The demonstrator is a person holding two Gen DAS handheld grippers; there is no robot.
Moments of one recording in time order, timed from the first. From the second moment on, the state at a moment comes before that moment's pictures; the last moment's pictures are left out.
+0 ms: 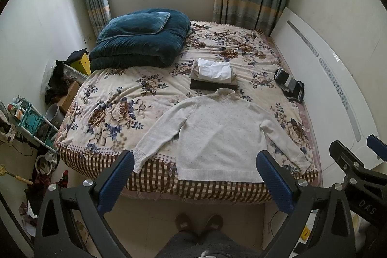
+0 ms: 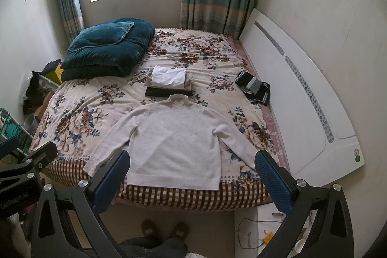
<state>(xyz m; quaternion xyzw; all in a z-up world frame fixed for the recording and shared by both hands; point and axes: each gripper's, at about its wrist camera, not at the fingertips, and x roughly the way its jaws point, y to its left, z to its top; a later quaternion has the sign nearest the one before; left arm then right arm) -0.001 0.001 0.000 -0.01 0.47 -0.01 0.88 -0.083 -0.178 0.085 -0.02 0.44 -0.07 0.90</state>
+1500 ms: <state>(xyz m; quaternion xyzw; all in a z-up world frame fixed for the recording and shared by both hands) 0.080 -0.020 -0.046 0.02 0.44 0.02 0.90 -0.049 -0.205 0.054 0.06 0.45 -0.12 0.88</state>
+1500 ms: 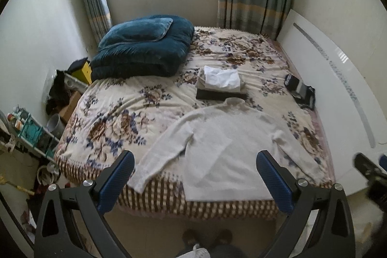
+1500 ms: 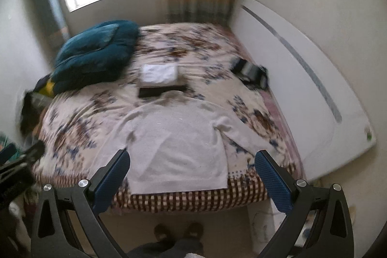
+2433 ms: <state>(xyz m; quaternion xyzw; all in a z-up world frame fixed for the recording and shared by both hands) 0.341 -0.178 -0.490 0.08 0.64 0.10 0.76 -0.017 -0.708 -0.529 0.53 0.48 -0.43 0.55</state>
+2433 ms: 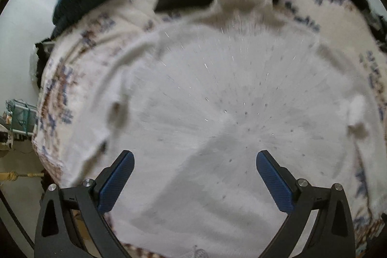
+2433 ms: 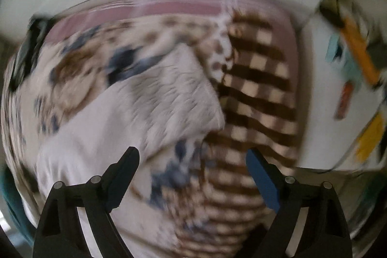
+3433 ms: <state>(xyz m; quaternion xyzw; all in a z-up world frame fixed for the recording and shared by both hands) 0.369 0.071 -0.517 0.01 0.58 0.24 0.78 0.433 -0.275 -0.442 0.09 0.54 -0.05 0.84</state>
